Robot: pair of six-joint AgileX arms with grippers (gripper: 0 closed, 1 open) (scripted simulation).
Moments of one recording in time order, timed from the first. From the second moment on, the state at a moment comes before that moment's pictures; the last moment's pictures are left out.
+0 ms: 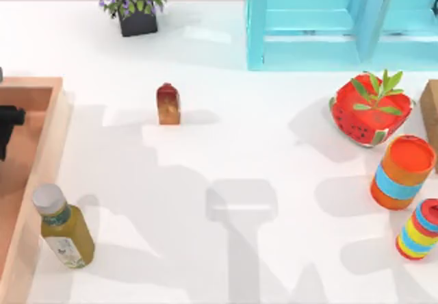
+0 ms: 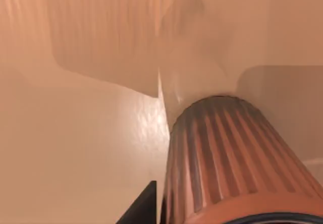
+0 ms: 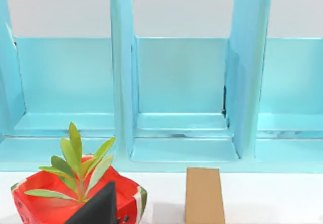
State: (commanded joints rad) left arm 0.15 1.97 1.39 -0.99 0.00 0.18; right arm 0.00 0.00 0.00 0.00 0.00 0.00
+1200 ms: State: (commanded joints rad) left arm 0.21 1.96 1.43 -1.03 -0.01 0.21; right arm 0.00 0.00 0.00 0.00 0.00 0.00
